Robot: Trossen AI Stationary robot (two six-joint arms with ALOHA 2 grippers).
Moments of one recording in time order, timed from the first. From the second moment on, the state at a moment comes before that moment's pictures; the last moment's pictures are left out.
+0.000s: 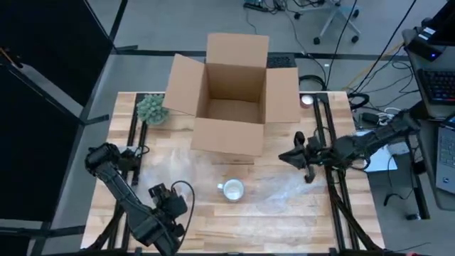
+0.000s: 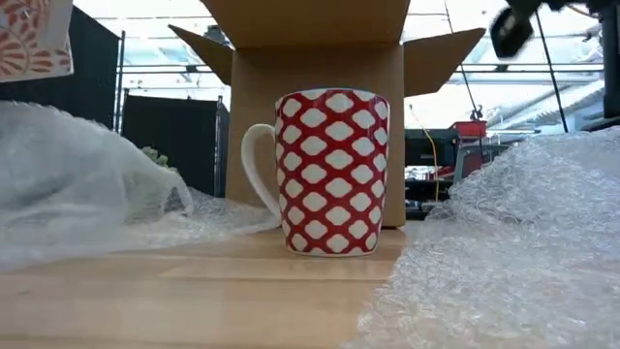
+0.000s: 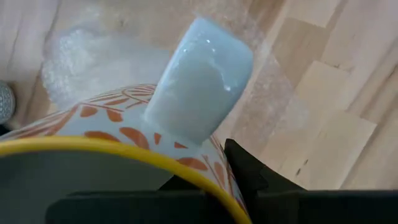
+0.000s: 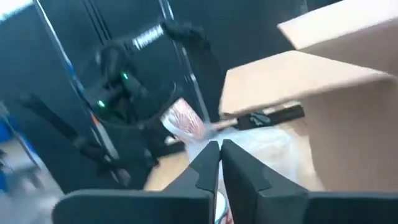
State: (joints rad) left arm -0.85 1.86 1.68 -1.57 -0.38 -1.25; right arm 0.42 0.75 0.48 0.26 0.40 0.27
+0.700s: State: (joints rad) left arm -0.90 1.86 1.68 -1.57 -0.40 -1.19; right arm 0.58 1.64 1.28 -0.05 0.50 0.20
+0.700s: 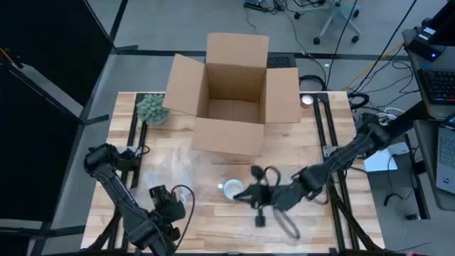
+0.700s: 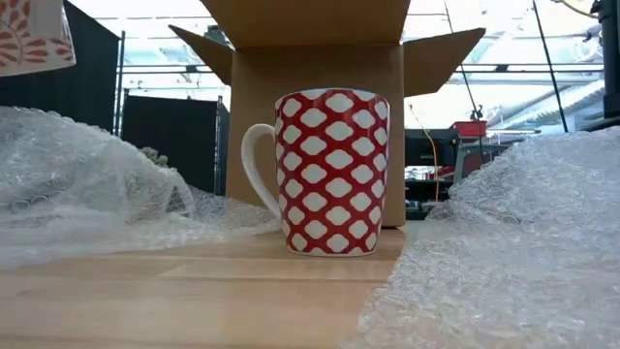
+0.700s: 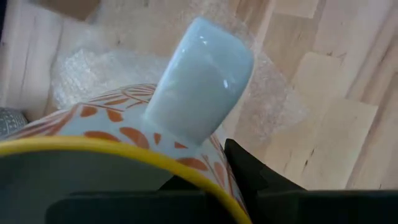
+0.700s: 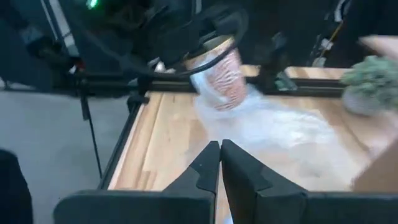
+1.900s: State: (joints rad) left arm -0.91 1.86 1.68 -1.56 -0.43 -1.17; right arm 0.56 2.14 1.51 -0.49 0.78 0.80
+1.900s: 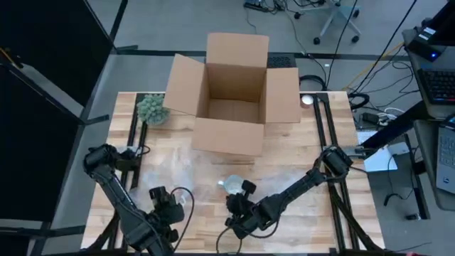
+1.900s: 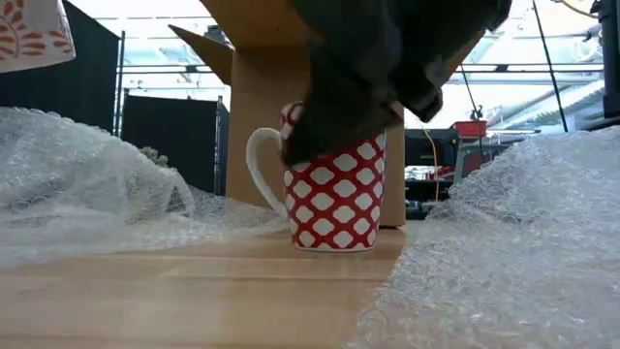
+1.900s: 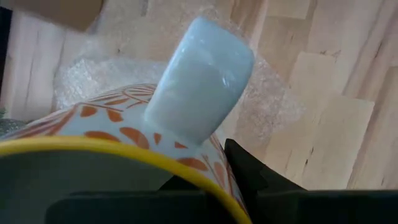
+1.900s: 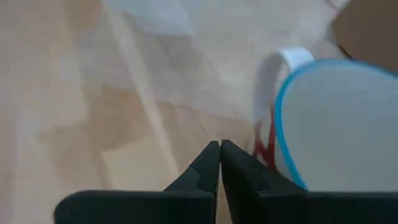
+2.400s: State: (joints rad) left arm -0.91 1.86 1.68 -1.55 -0.48 -1.17; right arm 0.49 2.14 1.51 -0.97 0.83 0.90
